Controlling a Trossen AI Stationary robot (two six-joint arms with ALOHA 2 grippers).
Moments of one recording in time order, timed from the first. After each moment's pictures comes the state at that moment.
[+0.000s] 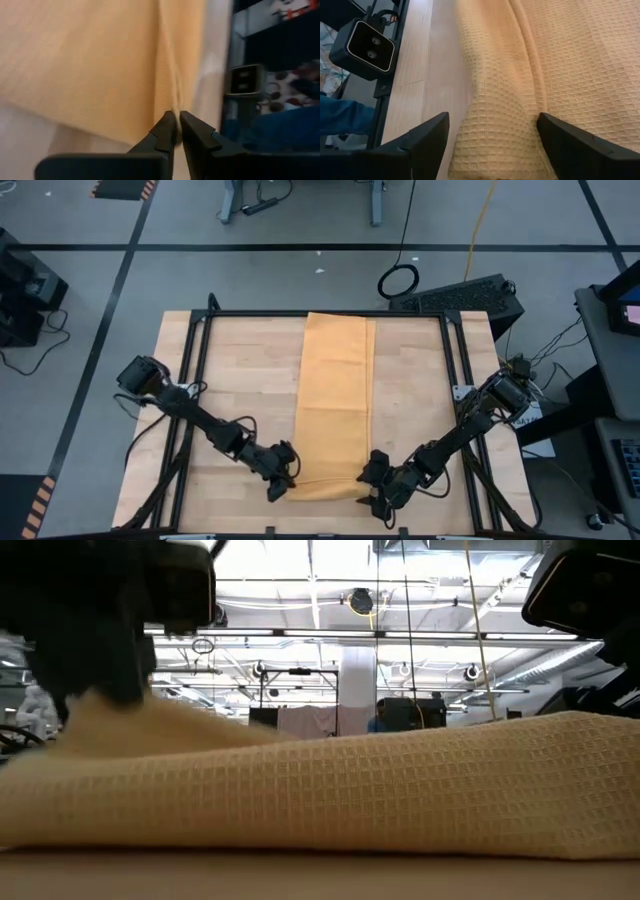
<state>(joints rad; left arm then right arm) -0.54 1.71 0.78 0.22 0.05 -1.01 0.73 1.86 0.80 0.29 0.31 0.84</state>
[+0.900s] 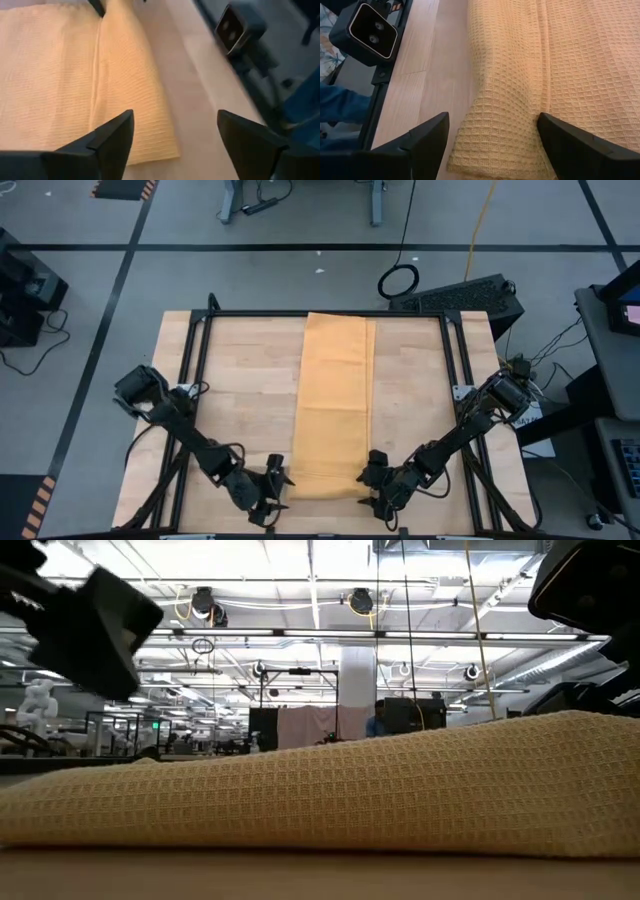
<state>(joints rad) -0.75 1.76 0.84 0.22 -0.33 -0.35 0.73 1.86 0.80 0.29 0.31 0.75</state>
